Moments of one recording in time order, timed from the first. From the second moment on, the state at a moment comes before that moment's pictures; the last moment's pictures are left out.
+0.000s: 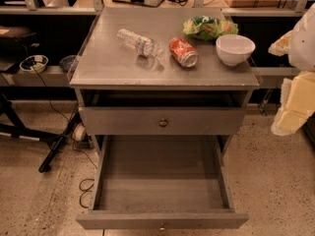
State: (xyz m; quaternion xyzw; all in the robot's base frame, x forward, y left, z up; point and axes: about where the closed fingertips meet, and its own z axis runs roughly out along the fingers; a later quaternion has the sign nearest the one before) arm 0.438 -0.217 0.977 -0.60 0.78 -0.03 0.16
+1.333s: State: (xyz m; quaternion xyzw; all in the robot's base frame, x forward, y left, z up) arm 0.462 -0.224 0.977 -0.51 0.82 0.05 0.25
